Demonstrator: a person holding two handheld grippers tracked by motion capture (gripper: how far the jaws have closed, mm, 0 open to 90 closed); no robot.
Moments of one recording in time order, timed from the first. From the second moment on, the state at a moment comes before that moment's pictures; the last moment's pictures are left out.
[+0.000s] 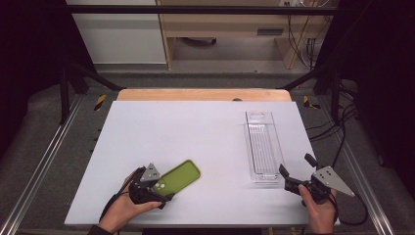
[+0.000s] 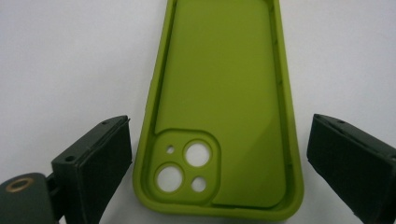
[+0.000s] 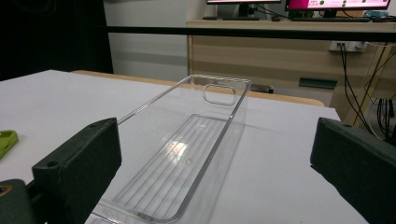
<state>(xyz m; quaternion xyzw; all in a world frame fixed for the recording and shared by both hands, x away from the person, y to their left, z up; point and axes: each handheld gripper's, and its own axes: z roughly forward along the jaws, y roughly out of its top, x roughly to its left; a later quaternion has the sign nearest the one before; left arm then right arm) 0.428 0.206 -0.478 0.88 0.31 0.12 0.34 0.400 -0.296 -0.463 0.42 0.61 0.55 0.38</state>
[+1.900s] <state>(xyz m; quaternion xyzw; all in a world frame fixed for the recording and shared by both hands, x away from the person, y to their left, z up) 0.441 0.204 -0.403 0.89 0.24 0.20 0.33 0.417 -0.195 -0.395 0.28 0.75 0.45 0.40</state>
